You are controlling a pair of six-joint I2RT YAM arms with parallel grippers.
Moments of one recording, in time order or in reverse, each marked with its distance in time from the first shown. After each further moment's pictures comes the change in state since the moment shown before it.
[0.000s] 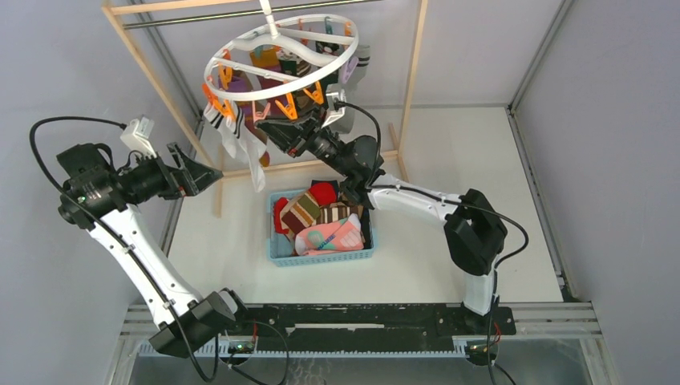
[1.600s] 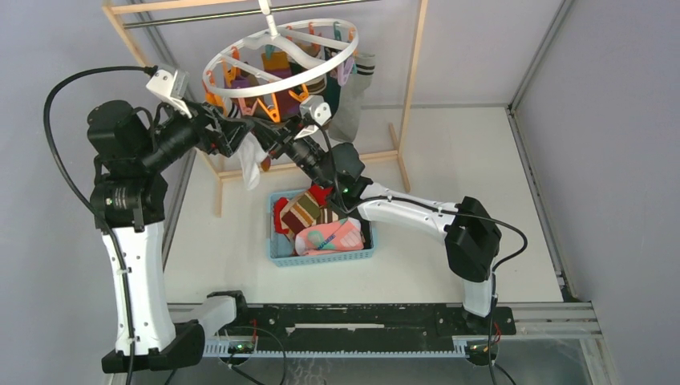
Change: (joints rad) left arm -0.613 -0.070 0.088 0.701 -0.401 -0.360; right arm 0.148 -0.016 0.085 -0.206 0.375 -0.515
